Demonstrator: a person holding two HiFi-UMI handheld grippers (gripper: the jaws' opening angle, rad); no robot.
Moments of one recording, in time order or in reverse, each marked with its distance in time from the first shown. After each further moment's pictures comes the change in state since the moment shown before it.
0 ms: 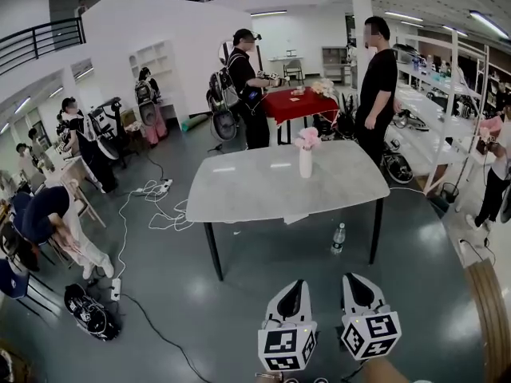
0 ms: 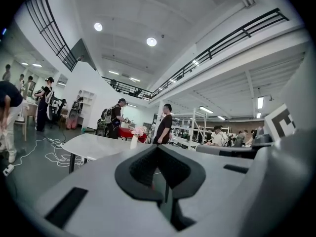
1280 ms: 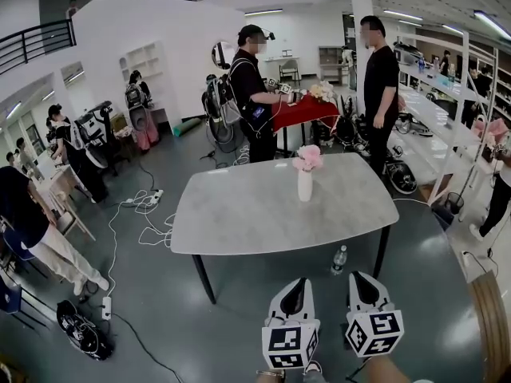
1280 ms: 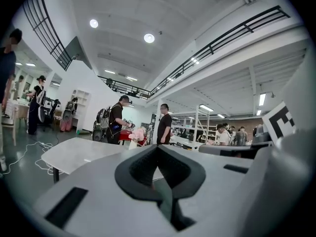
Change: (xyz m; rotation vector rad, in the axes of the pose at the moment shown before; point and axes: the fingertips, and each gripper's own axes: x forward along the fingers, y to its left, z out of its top) left arm 0.185 0.053 0.019 0.025 0.005 -0.026; right arm 0.169 -0.090 0.019 -0.016 0.020 -0.074
